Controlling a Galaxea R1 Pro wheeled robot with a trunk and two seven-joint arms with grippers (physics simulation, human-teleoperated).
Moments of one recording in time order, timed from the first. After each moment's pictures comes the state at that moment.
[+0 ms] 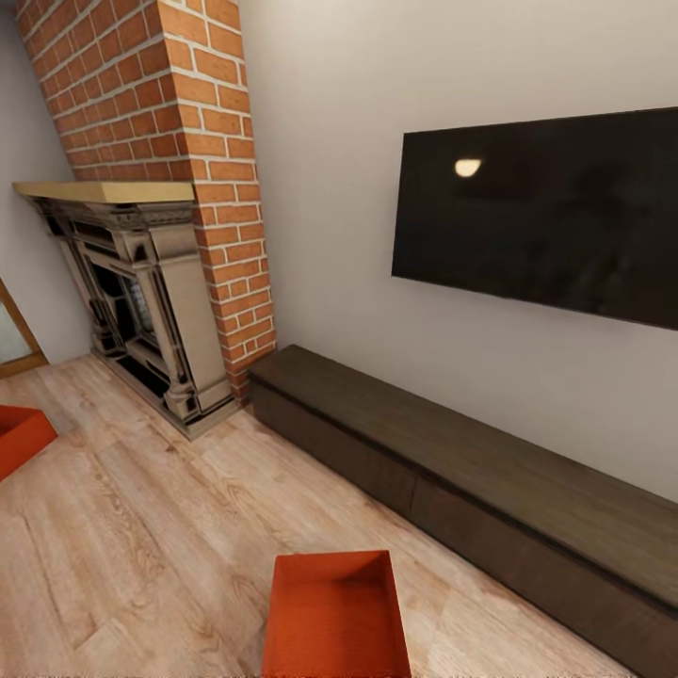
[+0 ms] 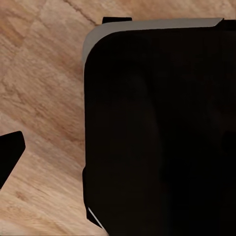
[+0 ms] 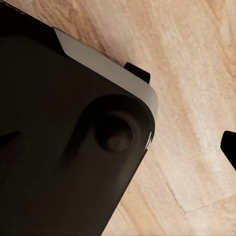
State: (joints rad) left arm 0.00 0.02 0.01 -0.12 0.02 -0.06 0.00; right arm -0.12 0.00 0.62 0.00 -0.16 -0.12 -0.02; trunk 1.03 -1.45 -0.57
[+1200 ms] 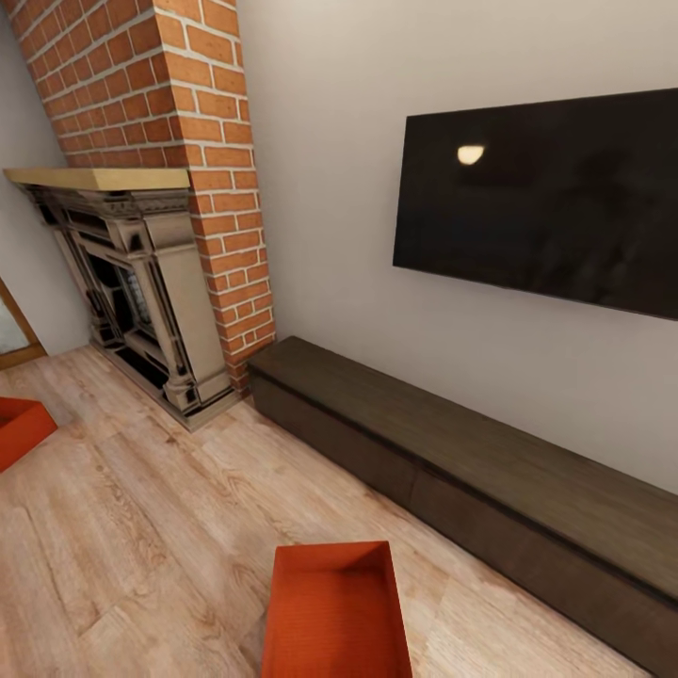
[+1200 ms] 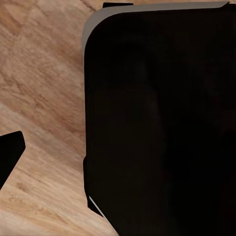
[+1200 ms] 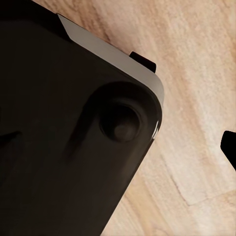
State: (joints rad) left arm 0.00 0.02 0.01 -0.12 0.02 -0.06 0.00; right arm -0.12 0.00 0.62 0.00 -0.15 -0.12 -0.02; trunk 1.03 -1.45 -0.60
